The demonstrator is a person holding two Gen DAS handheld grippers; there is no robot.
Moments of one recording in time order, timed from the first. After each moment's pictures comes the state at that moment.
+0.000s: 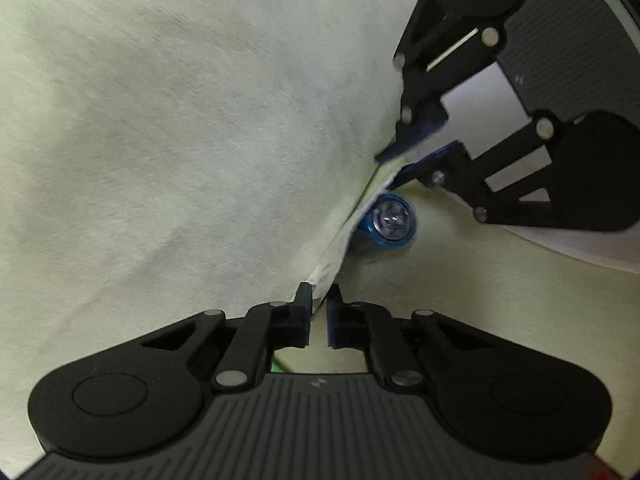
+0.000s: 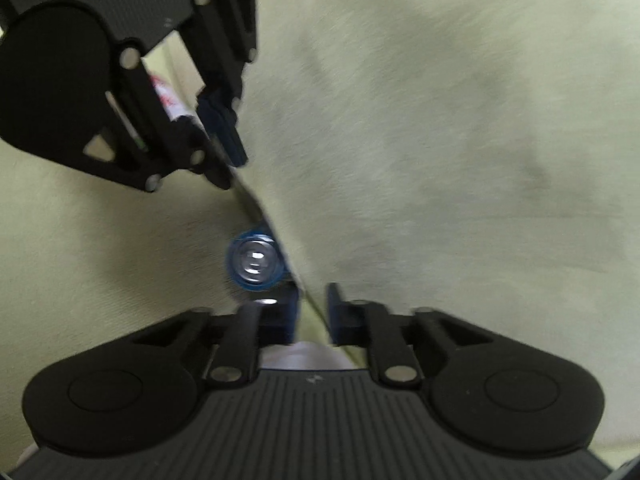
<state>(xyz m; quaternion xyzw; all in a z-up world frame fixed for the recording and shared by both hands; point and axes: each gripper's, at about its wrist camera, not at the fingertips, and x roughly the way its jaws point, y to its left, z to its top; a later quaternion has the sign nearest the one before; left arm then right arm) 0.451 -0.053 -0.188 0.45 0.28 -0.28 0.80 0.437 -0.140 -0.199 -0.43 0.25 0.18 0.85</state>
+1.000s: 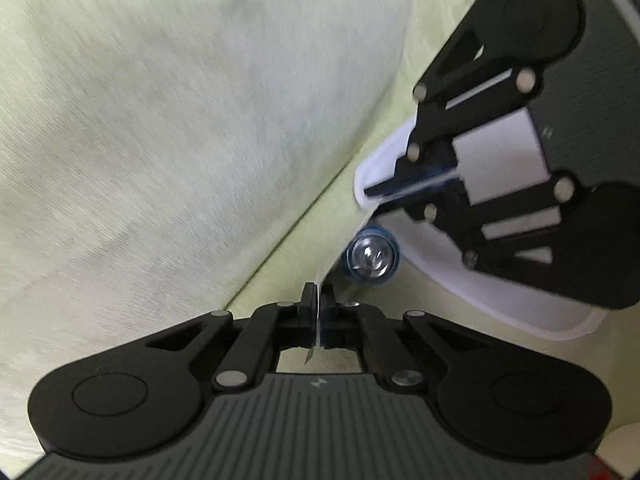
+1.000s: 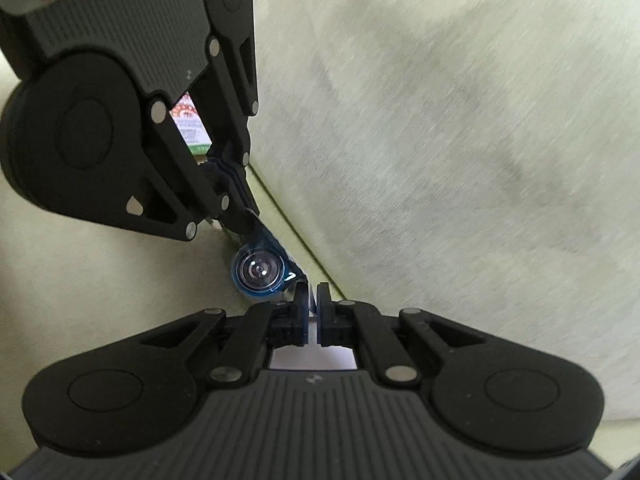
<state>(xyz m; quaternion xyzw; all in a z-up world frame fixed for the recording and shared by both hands) 0.450 -0.042 -0.156 0.35 0.35 -0.31 0.81 0.408 -0.143 -0.162 -0.40 0.27 0.19 0.85</state>
